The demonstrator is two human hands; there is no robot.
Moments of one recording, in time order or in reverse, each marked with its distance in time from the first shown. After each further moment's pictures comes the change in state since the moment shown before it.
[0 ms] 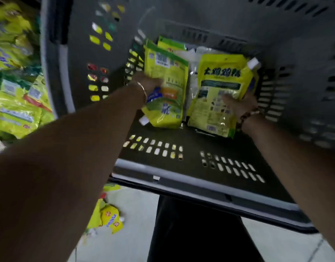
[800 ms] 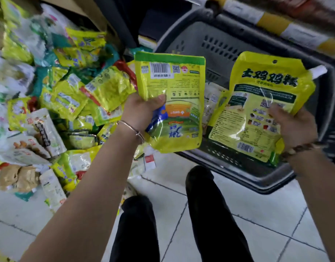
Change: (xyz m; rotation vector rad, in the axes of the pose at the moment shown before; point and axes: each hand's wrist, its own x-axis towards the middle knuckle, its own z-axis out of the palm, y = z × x) left_hand -0.239 0.036 -0.126 -0.396 0.168 0.149; right_hand -0.192 -0.147 -0.087 -0.072 0.099 -0.251
